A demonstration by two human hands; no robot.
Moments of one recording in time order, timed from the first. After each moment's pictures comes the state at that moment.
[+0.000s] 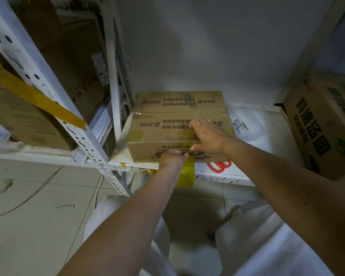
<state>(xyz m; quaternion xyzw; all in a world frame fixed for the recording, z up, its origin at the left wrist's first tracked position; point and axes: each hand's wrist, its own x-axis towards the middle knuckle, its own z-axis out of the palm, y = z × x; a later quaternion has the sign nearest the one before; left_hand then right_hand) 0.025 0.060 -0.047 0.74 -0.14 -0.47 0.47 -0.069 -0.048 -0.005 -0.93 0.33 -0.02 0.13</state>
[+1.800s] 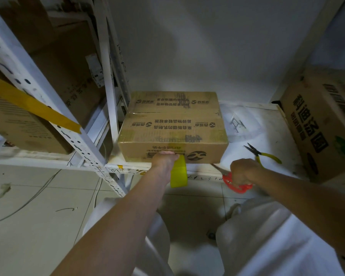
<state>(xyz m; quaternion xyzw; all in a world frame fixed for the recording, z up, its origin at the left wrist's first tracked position) 0.047 0.059 -0.054 0.71 -0.12 -0.52 0.46 -0.153 -0.031 -0.047 -0.79 0.47 0.38 0.07</state>
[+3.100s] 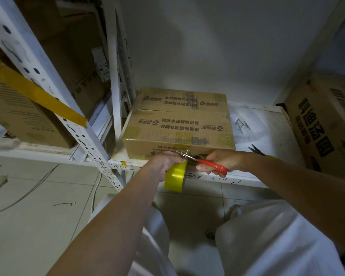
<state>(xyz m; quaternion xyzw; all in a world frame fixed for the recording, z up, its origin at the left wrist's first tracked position) 0.068 0.067 -0.059 0.67 -0.15 -0.59 0.42 -0.106 -0.026 -0.026 -0.74 0.38 0.17 0.53</state>
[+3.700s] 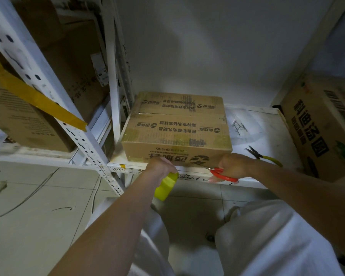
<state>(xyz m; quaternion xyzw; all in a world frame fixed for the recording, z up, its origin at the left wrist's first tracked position) 0.070 0.077 -0.065 0.76 -0.22 -0.50 0.35 -0.136 -0.031 -0.030 -0.90 0.31 0.21 0.22</state>
